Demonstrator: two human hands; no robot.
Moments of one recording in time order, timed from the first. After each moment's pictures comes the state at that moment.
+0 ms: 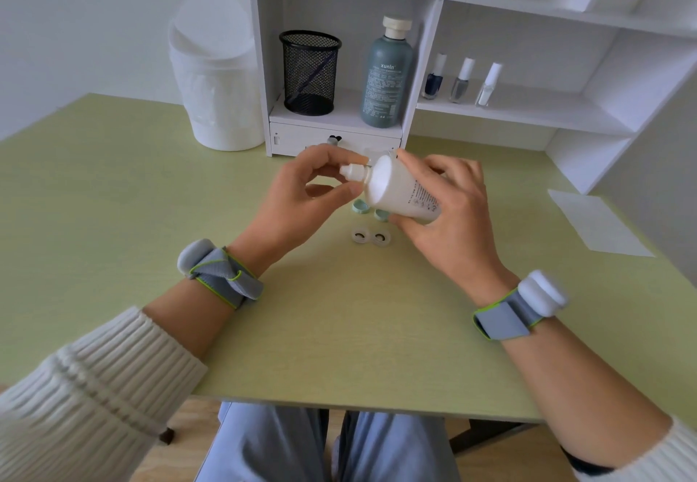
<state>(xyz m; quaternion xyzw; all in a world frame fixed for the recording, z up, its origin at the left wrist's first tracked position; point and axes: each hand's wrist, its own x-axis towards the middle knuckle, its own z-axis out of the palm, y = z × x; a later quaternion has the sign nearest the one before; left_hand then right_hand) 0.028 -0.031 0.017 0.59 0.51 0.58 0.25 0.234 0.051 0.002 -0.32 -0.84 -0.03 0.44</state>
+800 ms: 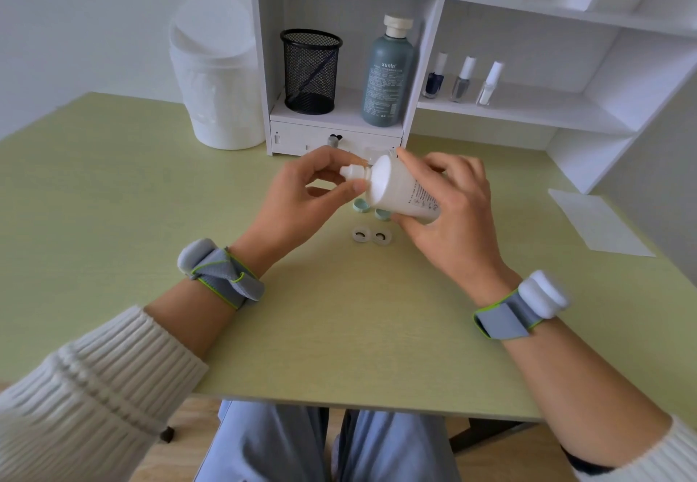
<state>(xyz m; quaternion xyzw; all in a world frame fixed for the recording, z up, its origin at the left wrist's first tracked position) 0.030 -0.032 0.017 0.58 0.52 0.57 0.24 0.236 0.050 0.003 -0.31 -0.84 -0.06 0.43</state>
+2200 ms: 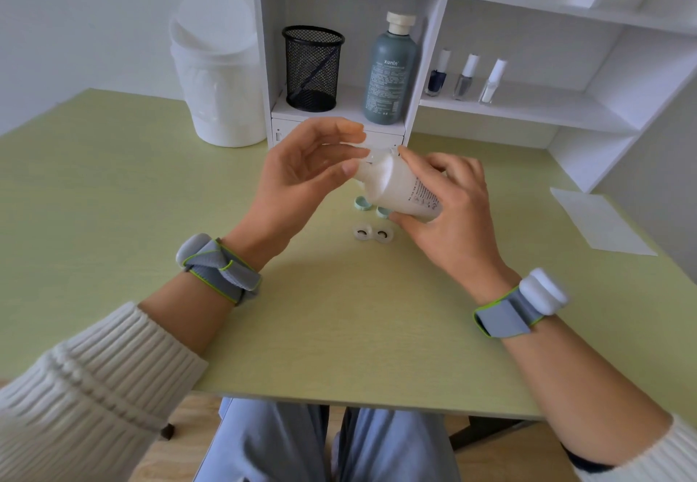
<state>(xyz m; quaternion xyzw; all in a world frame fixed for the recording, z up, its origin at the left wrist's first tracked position) 0.028 -0.034 0.026 0.56 0.39 0.66 0.30 0.233 0.048 0.002 -0.32 -0.84 -0.02 0.43</state>
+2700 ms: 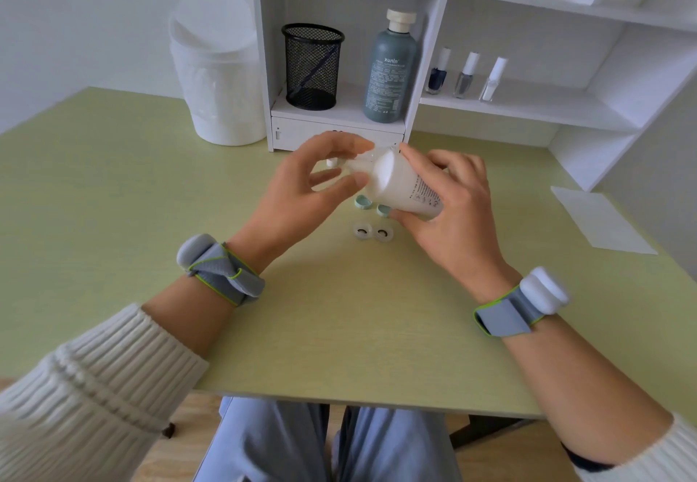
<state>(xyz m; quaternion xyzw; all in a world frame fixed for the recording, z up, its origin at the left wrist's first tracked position) 0.031 -0.037 0.025 0.60 0.51 0.57 0.23 0.233 0.049 0.002 -0.32 -0.84 -0.03 0.44</state>
